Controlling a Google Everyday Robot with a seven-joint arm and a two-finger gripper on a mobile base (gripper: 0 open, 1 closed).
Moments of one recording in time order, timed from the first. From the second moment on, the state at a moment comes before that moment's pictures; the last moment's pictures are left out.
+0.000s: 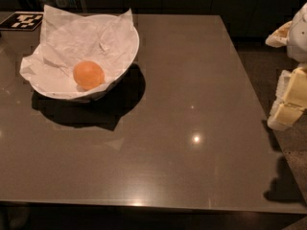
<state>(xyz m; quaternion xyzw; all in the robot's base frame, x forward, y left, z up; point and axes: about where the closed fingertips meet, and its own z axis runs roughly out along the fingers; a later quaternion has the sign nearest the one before) 0.438 -0.217 0.976 -0.60 0.78 -0.03 0.16</state>
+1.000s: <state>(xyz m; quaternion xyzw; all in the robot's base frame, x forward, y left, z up) 0.441 -0.143 1.029 -0.64 0.75 -0.07 0.15</state>
